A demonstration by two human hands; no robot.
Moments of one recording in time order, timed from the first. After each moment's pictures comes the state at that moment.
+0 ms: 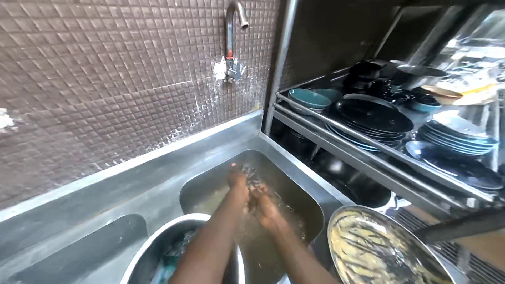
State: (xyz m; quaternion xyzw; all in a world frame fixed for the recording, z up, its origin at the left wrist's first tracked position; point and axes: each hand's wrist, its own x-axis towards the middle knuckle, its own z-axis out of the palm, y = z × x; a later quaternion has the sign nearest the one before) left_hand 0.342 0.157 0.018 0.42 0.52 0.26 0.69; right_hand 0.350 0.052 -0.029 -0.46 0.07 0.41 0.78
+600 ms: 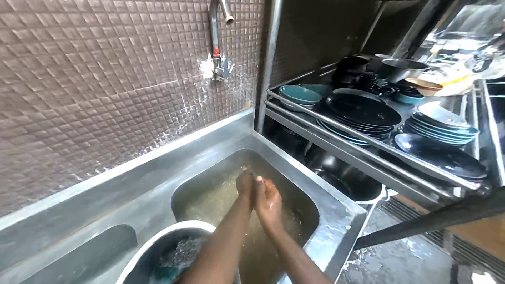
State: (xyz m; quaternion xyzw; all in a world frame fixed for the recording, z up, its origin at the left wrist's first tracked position) left_hand 0.357 0.125 0.011 0.62 0.46 0.15 0.62; right_hand 0.350 0.039 0.006 -0.80 -0.15 0.05 0.58
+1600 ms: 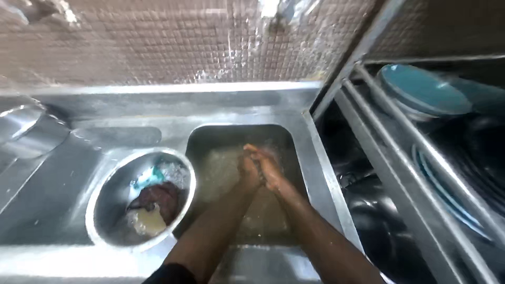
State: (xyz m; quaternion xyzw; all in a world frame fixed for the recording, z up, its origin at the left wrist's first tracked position) left_hand 0.417 0.097 -0.068 0.18 0.57 0.45 0.66; right_hand 0.472 0.048 -0.012 -0.58 -0.33 0.58 0.46
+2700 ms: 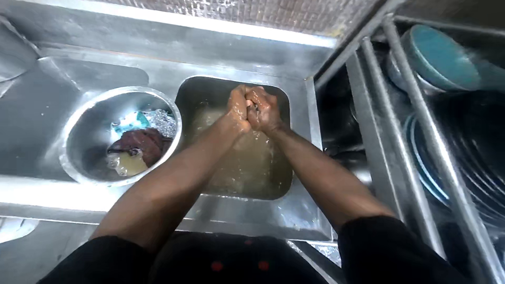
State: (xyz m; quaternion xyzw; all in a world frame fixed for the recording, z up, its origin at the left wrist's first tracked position) left_hand 0.389 0.086 0.054 0.17 0.36 0.46 0.80; right_hand 0.494 0.091 -0.001 -0.37 -0.78 -0.01 0.51
